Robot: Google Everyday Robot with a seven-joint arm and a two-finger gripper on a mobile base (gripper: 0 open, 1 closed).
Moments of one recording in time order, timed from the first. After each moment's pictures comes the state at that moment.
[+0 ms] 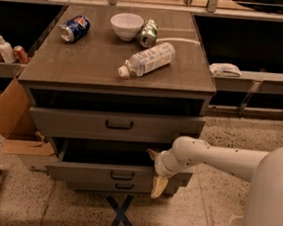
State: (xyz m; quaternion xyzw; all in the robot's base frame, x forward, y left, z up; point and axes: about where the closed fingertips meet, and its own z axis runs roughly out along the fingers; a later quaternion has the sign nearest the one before) arm 0.565 -0.067 0.423 -0.74 0.62 0.11 0.23
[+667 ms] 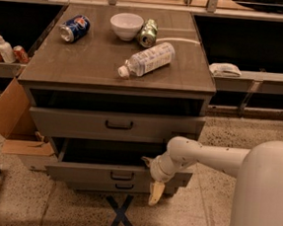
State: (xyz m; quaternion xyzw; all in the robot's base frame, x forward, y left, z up) arm 0.539 -0.052 0.396 -0.76 0.61 0.17 0.18
